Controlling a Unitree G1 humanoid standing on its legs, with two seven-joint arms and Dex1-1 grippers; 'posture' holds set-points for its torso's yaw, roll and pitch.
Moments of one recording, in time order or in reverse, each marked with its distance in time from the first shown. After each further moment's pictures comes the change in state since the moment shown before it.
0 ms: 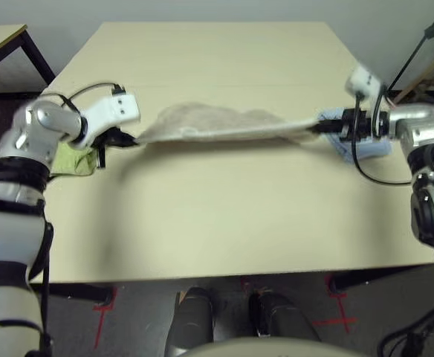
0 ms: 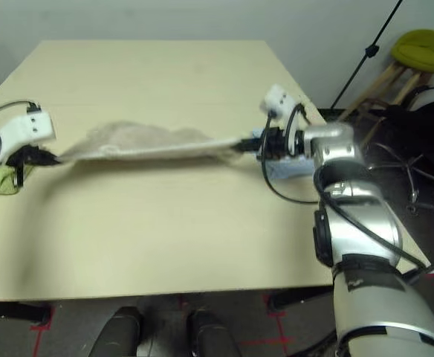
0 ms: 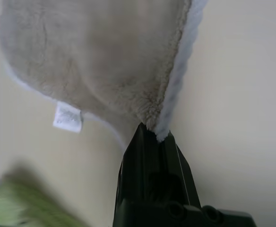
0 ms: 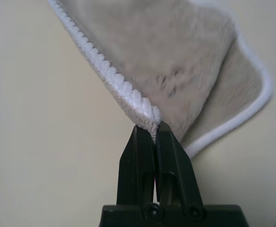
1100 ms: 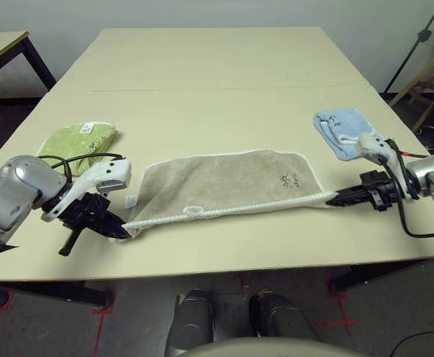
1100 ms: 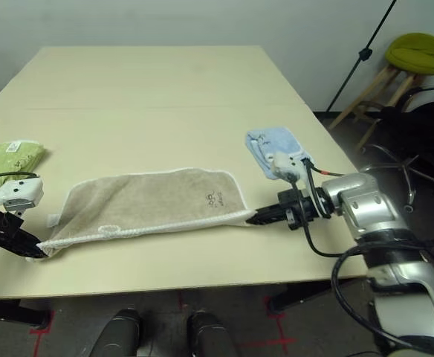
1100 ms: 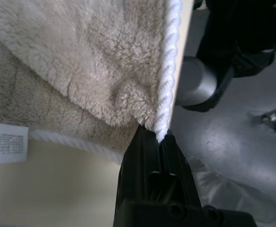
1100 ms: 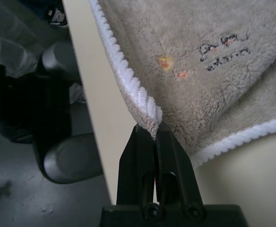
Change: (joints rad) left arm 0.430 0.424 -0.043 -0.686 -0.563 0.469 -0.328; right arm 0.451 -0.408 0.218 -0.919 0.389 0.494 0.242
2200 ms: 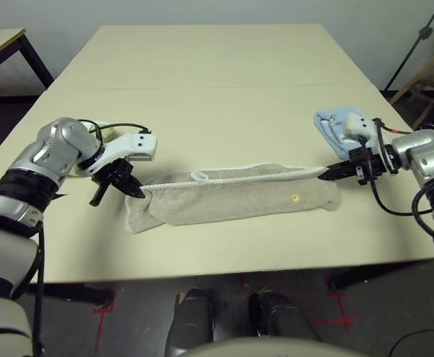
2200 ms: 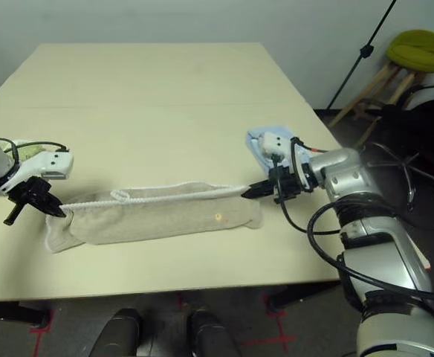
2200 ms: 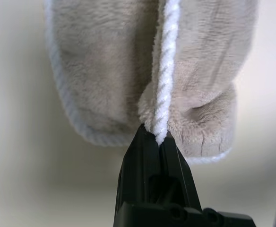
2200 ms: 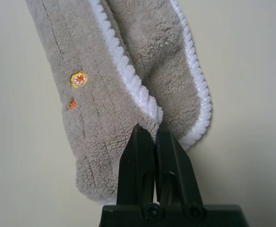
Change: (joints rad) left arm -0.545 -0.412 -0.193 0.717 0.466 -0.427 0.017; right arm -0.360 0.284 0.034 0.687 -0.307 -0.468 -0.091
